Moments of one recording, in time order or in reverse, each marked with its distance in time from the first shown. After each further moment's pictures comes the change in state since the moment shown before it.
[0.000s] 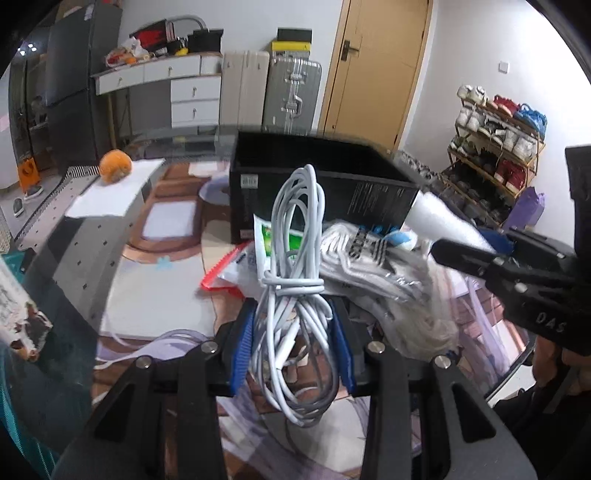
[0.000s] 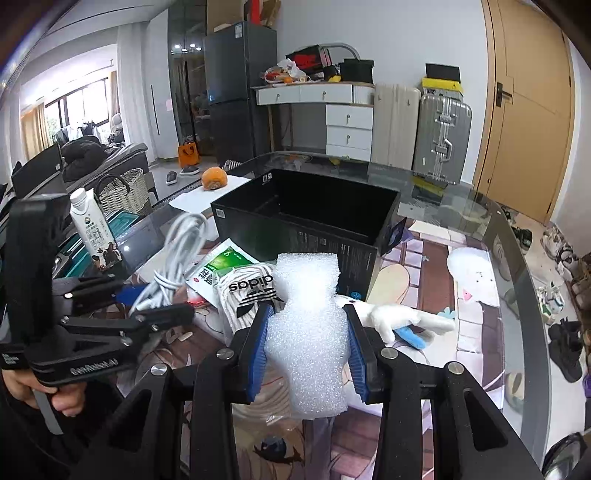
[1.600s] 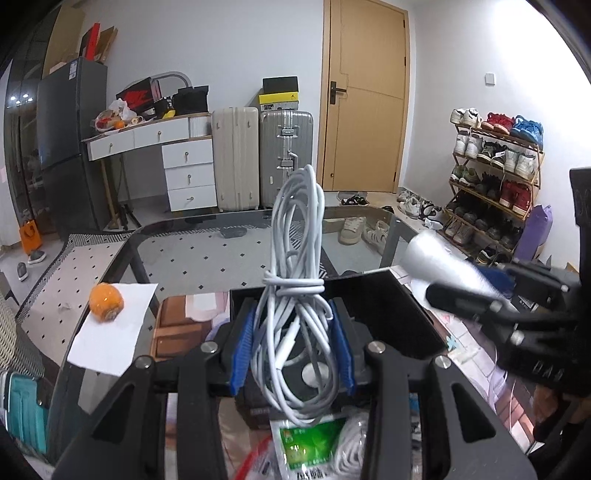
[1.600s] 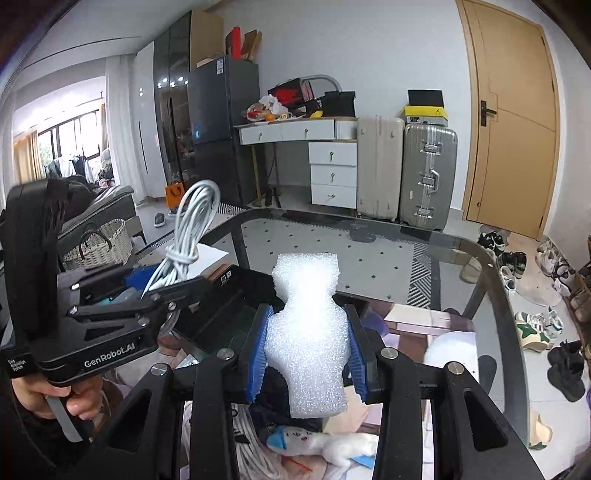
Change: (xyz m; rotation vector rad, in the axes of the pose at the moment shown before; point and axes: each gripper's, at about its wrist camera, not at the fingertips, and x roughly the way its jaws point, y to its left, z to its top) left arm 0.021 -0.004 0.133 0.110 -0.201 0.044; right arm 0.019 -0.042 0.093 0.050 -0.124 -0.025
